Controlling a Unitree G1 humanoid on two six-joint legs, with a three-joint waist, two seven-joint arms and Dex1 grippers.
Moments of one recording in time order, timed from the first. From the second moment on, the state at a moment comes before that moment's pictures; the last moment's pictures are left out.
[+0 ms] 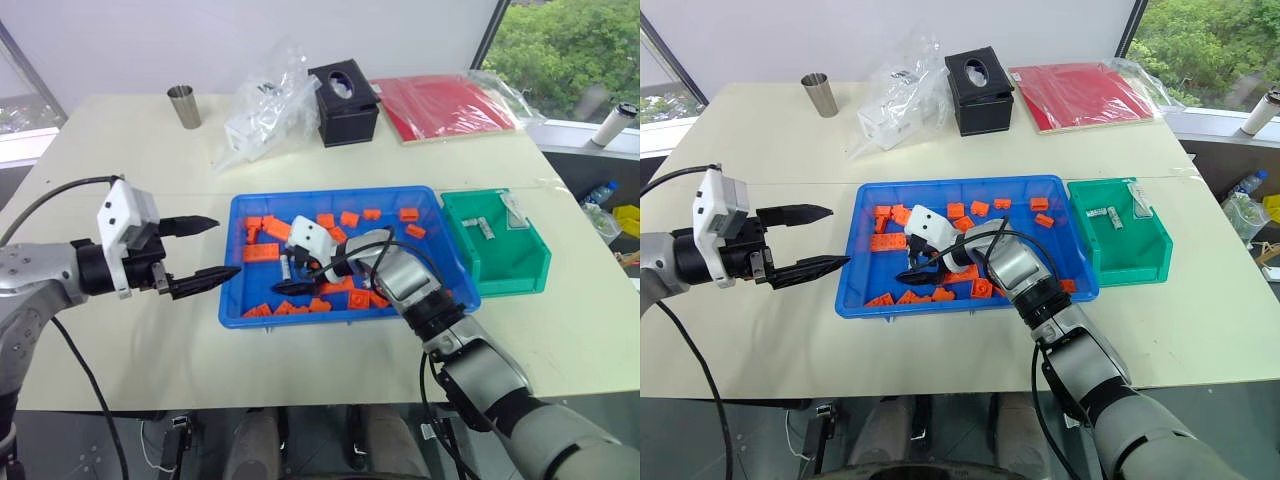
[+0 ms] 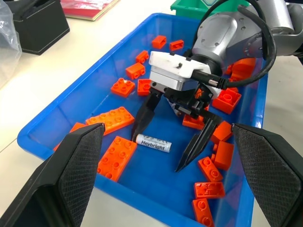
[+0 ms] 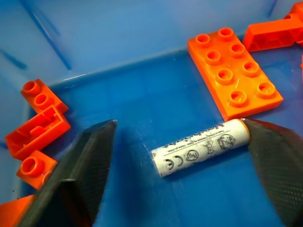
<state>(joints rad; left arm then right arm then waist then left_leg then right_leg) -0.17 0.96 0.33 -0.44 -0.74 0.67 -0.99 -0.81 -0.17 0.43 0.42 0.02 0.45 0.97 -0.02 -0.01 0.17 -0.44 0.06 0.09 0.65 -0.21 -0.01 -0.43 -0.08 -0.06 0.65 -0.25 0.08</state>
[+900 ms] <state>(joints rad) -0.36 0.88 0.12 -0.34 -0.71 0.60 -1.12 -0.50 -0.92 -0.17 -0.16 0.17 0.97 0.92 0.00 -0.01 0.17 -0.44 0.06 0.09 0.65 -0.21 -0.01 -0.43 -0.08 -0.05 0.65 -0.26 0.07</state>
